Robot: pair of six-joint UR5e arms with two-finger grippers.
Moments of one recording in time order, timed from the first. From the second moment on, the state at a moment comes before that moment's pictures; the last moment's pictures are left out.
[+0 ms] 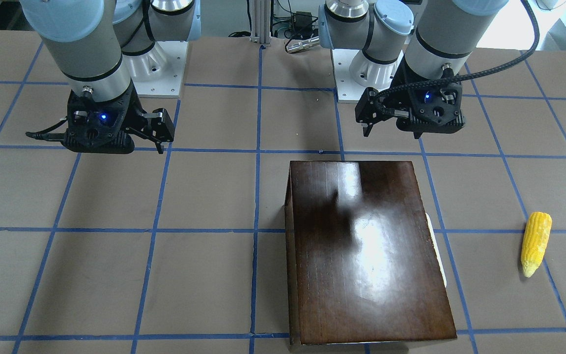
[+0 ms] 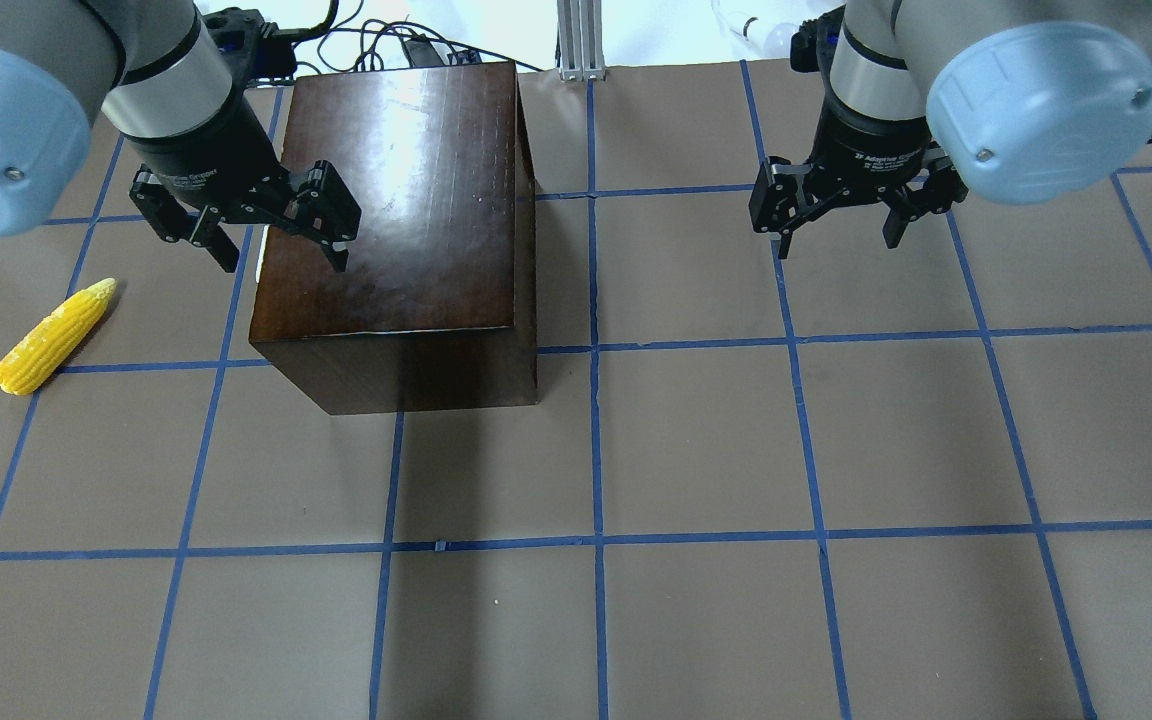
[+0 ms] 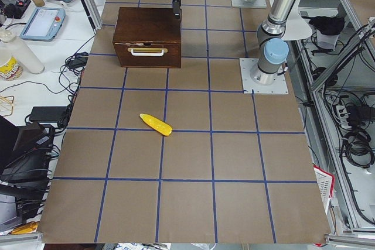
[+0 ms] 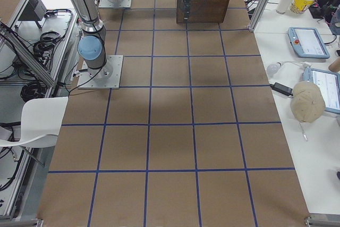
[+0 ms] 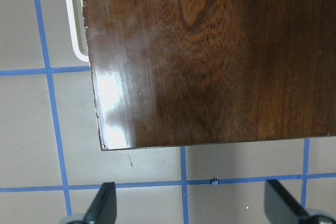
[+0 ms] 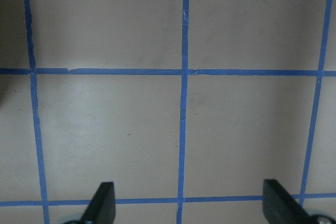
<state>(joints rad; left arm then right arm) -1.58 -1.60 -1.57 -1.60 1.59 0.03 1.65 -1.48 1.58 -1.63 -1.63 0.06</state>
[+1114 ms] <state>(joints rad) -1.57 -1.60 -1.56 -1.59 1.60 0.04 1.65 -1.48 1.58 -1.62 -1.63 0.06</state>
